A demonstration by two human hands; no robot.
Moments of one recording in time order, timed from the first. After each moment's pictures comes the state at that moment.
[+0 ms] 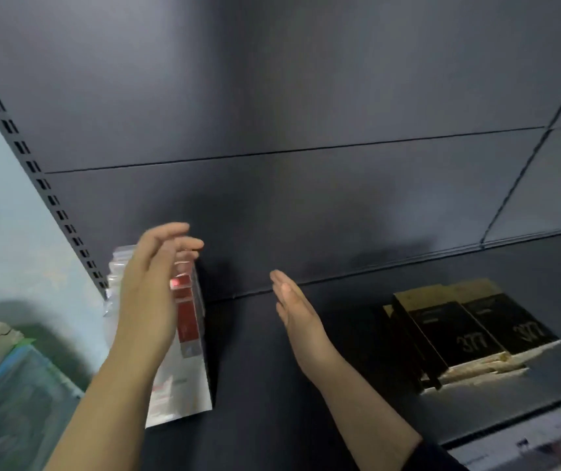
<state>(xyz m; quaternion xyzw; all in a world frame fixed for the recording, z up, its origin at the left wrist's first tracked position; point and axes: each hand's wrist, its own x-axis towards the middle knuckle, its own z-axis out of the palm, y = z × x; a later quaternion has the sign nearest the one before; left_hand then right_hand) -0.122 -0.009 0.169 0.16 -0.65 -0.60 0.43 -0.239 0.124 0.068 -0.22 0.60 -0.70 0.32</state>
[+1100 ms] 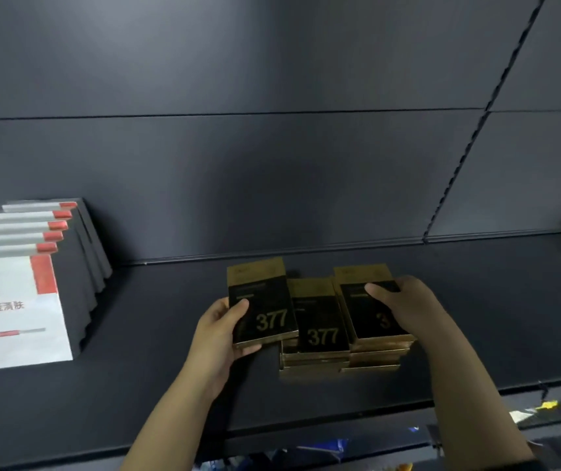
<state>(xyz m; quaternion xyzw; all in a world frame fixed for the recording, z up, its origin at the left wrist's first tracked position) -0.250 0.225 0.055 0.37 -0.50 -0.76 0.19 -0.450 0.417 0.090 -0.16 0.90 -0.36 0.20</state>
